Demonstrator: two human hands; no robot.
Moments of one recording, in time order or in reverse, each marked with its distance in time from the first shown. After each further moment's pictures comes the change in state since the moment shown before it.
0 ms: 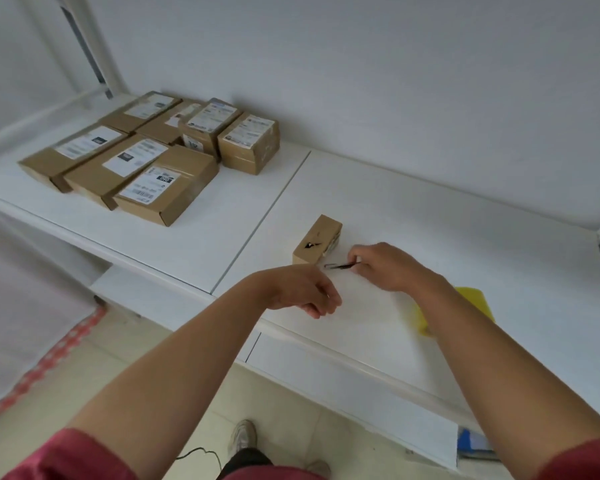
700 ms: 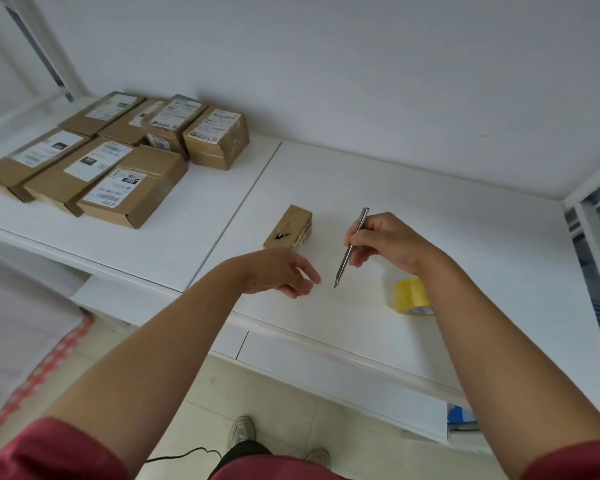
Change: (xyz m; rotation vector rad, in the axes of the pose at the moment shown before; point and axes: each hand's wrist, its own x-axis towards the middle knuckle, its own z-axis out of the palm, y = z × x) left_hand 0.010 0.010 -0.003 -0.030 0.020 0.012; right_hand -0.043 0.015 -0.034 1.063 0.032 0.026
